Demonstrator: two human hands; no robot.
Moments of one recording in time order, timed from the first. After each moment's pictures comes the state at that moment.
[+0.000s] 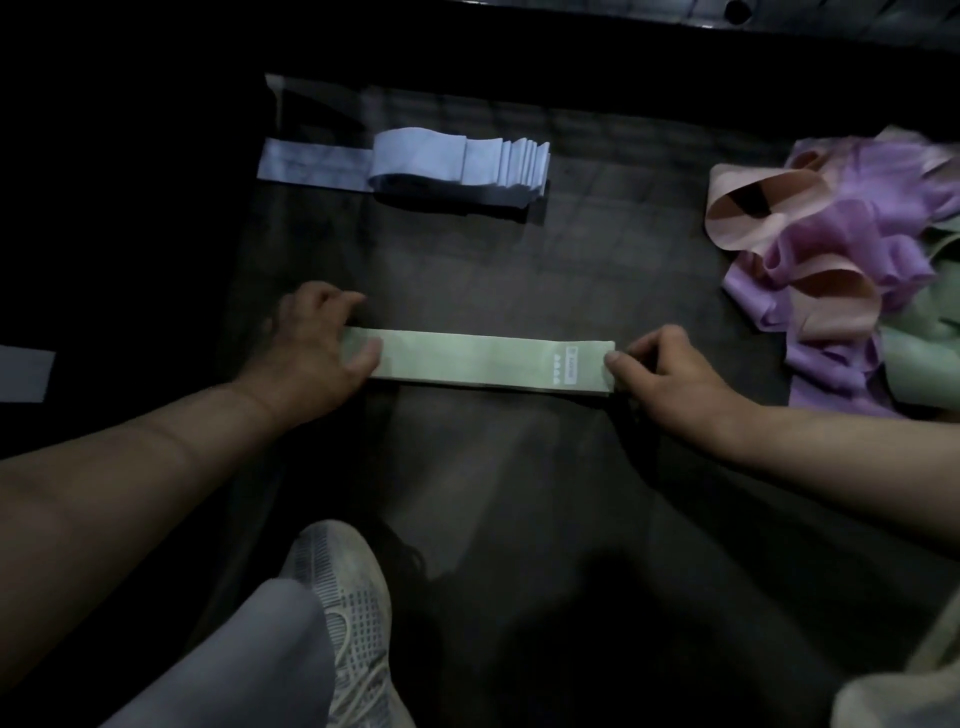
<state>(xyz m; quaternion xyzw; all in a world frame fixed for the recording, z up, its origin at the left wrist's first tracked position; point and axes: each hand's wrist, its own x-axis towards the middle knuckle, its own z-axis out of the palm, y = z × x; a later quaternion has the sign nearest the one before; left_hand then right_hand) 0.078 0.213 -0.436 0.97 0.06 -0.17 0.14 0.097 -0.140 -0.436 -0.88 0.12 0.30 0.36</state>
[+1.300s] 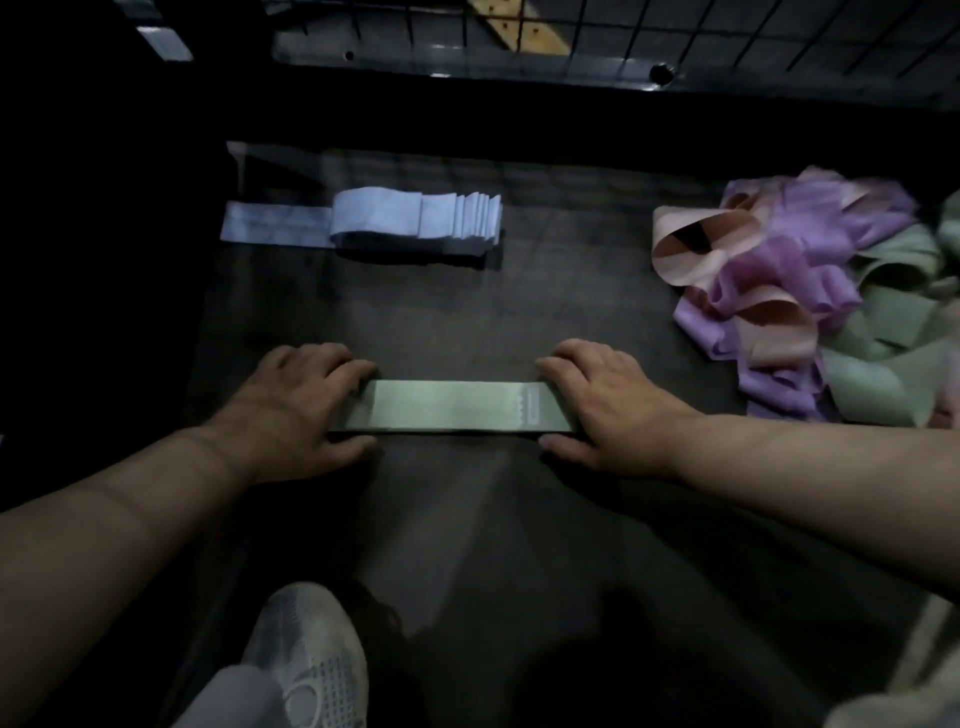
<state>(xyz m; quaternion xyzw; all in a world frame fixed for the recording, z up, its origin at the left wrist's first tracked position) 0.088 0.209 -0.424 0.96 -0.19 -0.21 -0.01 0.117 -0.139 -0.436 -0.92 -0.31 0.23 0.06</state>
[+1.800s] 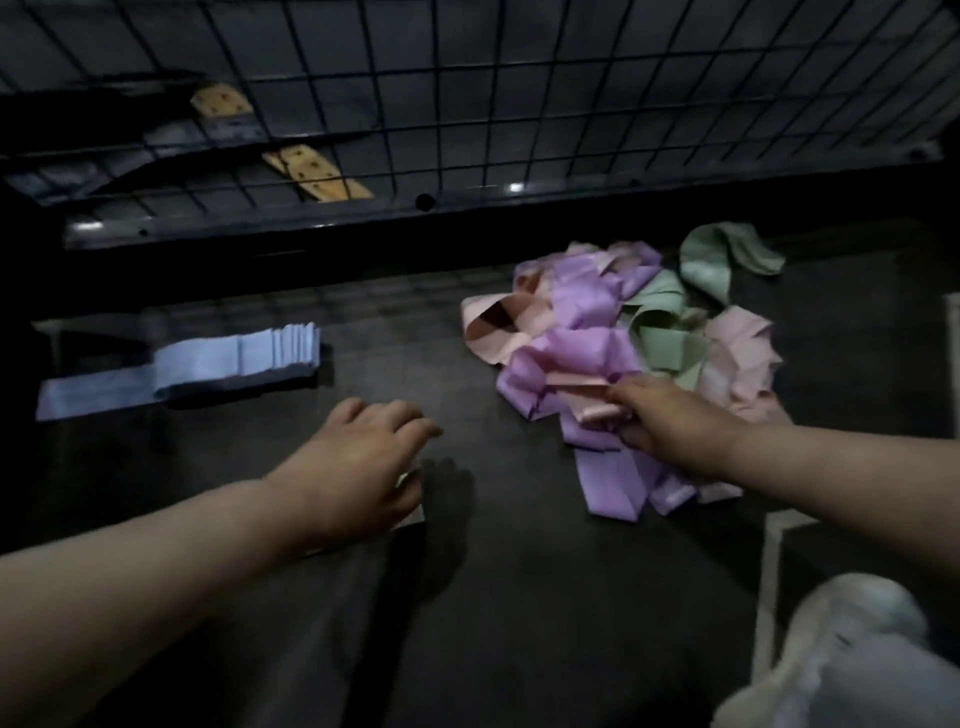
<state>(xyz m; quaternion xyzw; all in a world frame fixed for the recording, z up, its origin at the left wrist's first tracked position) 0.155 0.001 -0.361 0.91 -0.37 -0.20 0.04 0.131 -0.355 -0.405 -0.95 -0.04 0.28 0.11</state>
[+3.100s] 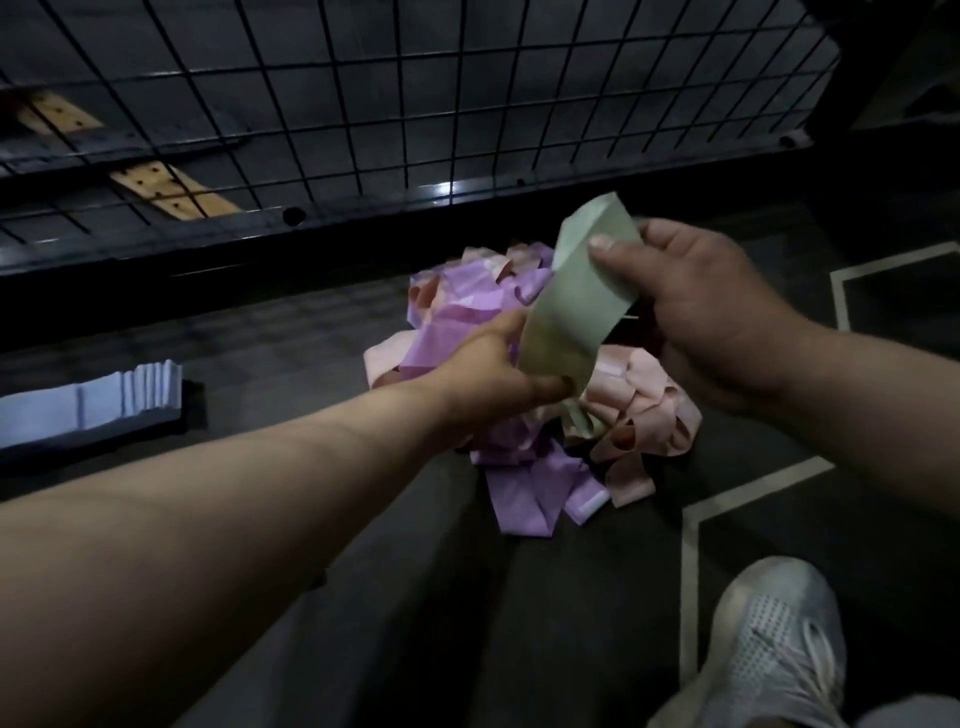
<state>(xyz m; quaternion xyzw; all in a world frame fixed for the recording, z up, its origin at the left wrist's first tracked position) 0.194 -0.226 -0.366 0.74 -0.12 -0.36 0.56 0.149 -0.367 -0.257 -0.69 0.23 0.02 0.68</state>
